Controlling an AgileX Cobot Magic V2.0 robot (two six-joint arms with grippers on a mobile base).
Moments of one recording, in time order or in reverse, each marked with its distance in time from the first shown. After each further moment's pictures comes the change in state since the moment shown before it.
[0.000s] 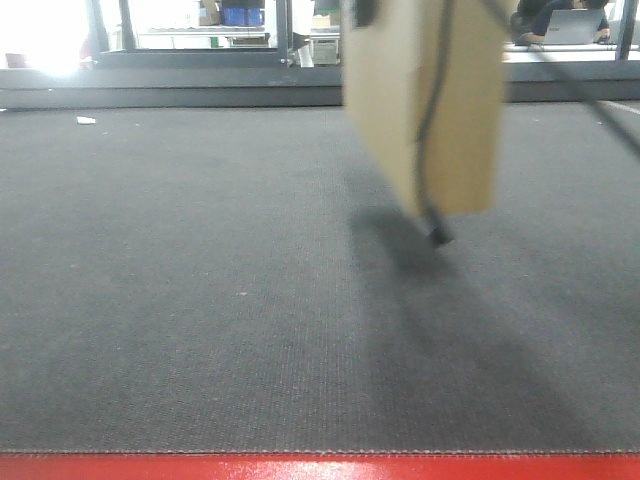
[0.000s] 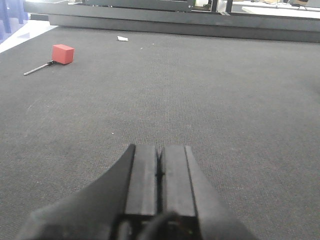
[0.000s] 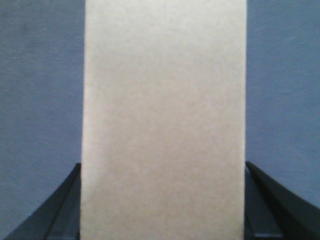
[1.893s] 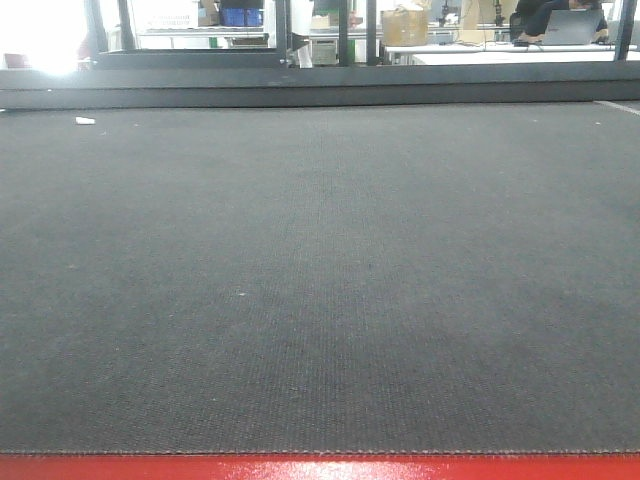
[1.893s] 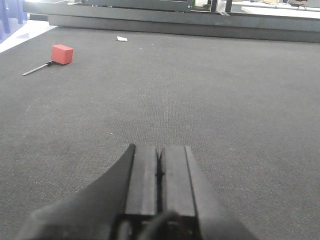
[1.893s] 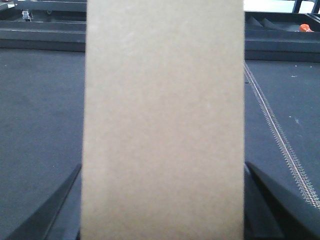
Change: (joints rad) left arm 0.000 0.000 0.000 0.000 0.000 0.000; right arm -0.391 -1.583 1.076 0.087 -0.356 -0.308
